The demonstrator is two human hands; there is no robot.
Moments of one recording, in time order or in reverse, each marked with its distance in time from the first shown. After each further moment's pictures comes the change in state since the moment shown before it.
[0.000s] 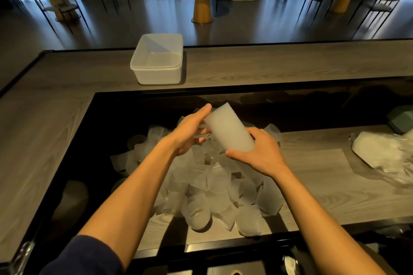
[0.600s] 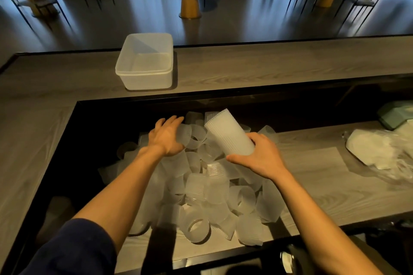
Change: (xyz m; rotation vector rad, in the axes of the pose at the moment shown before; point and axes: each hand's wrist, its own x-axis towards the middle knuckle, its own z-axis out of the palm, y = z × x) left_hand 0.068 -0.044 -0.073 1.281 0.177 0.032; right_hand 0.020 0.017 0.005 -0.036 -0.054 0.125
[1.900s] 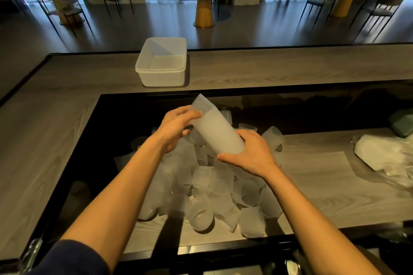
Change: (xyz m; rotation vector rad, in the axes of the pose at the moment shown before) left_hand -0.067 0.039 -0.045 -1.279 0.010 -0.059; right_hand -0.019 -0.032 0.011 0.000 0.020 -0.221
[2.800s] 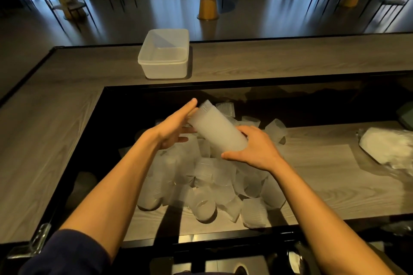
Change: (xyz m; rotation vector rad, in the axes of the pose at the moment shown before) left_hand -0.015 -0.003 -0.007 0.216 -0.163 -0.176; right_hand -0.006 0.007 -0.003 0.016 -0.112 -0.029
